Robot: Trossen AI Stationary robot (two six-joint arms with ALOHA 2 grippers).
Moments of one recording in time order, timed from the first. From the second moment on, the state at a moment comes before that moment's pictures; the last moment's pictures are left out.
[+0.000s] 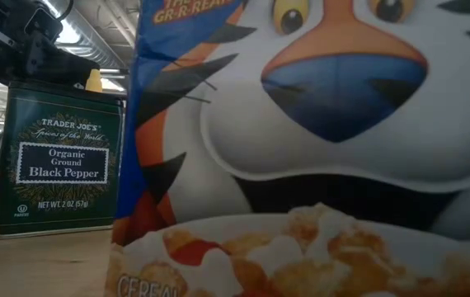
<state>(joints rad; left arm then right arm) -0.02 0.07 0.01 0.03 0.04 -0.11 0.30 0.04 0.01 0.06 0.31 -0.09</state>
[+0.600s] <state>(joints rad) -0.02 0.07 0.01 0.03 0.04 -0.11 0.30 0.04 0.01 0.06 0.31 -0.09</state>
